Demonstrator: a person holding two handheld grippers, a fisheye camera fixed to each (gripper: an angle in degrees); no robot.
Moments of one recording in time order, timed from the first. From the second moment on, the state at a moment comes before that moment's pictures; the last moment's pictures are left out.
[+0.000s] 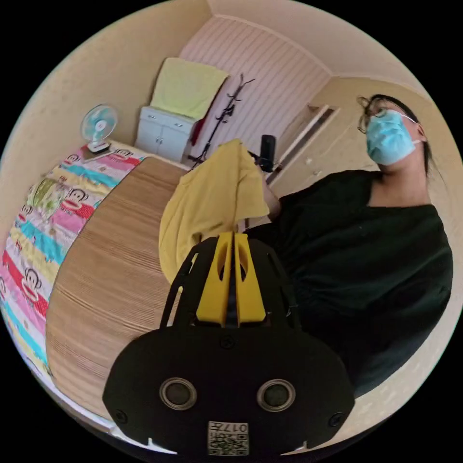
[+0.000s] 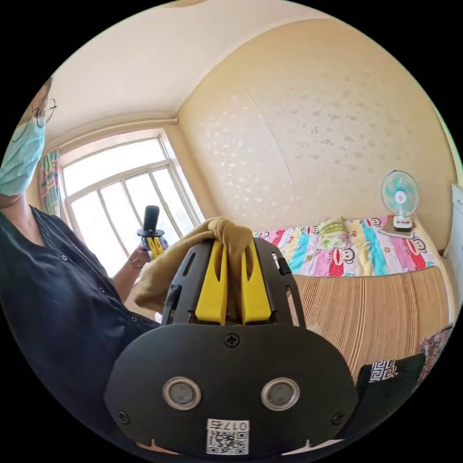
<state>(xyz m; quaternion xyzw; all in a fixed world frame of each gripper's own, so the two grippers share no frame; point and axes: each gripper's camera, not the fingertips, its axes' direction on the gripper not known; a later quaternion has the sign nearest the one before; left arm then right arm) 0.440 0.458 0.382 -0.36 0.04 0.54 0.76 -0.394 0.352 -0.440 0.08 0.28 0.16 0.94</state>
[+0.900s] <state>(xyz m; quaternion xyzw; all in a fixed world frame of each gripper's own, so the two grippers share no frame) 0.534 0.607 0.582 -0.22 0.09 0.64 0.73 -0.391 0.323 -0.497 -0.04 0.30 0.17 0.94</state>
